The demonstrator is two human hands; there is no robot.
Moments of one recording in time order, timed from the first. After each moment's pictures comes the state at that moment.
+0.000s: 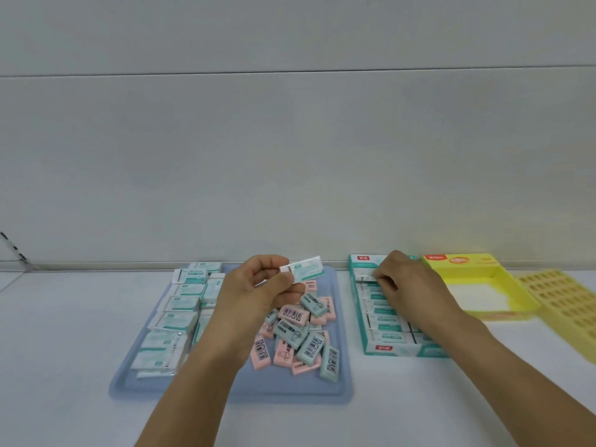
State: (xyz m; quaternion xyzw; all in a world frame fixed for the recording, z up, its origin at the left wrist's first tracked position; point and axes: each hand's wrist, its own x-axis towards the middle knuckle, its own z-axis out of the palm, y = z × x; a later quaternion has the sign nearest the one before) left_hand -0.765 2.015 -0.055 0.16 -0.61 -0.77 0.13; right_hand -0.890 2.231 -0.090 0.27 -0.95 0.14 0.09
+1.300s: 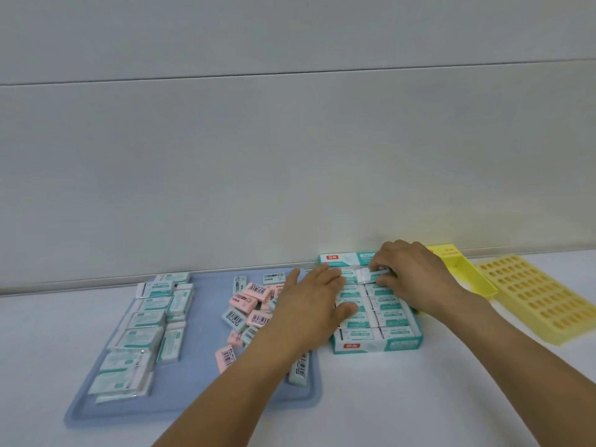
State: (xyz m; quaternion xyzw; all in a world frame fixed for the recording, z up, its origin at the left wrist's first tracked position) left_hand -0.834 2.090 -0.090 -0.10 -0.99 -0.08 -0.02; right_hand -0.913 2.275 -0.071 0.28 -0.96 0.04 0.07
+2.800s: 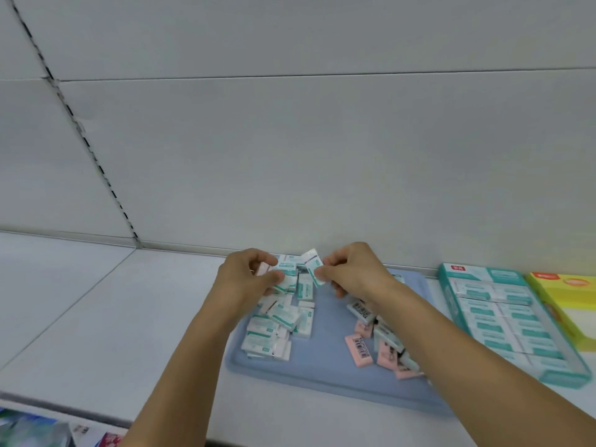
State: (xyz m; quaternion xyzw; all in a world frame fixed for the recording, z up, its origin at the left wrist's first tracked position) left_hand -0.729 1.868 -0.064 0.29 -0.78 -0.53 0.16; right_hand -0.841 2.021 -0.066 0.17 -0.83 0.50 -0.20
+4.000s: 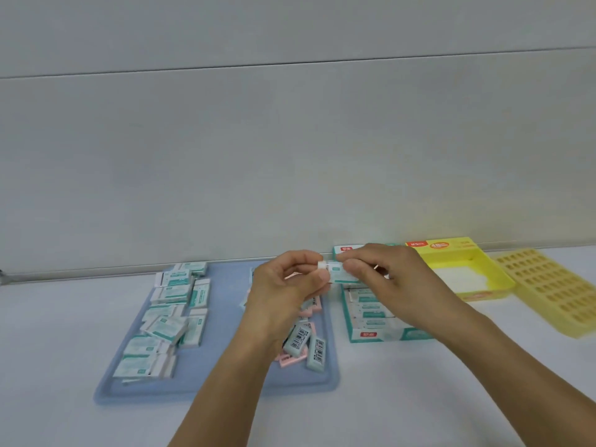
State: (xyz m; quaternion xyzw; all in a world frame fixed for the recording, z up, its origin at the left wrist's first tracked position) left_hand -0.786 2.060 -0.065 0.10 -0.62 -0.77 0.10; right_hand -0.847 2.230 -0.051 0.35 -0.85 0.39 0.05
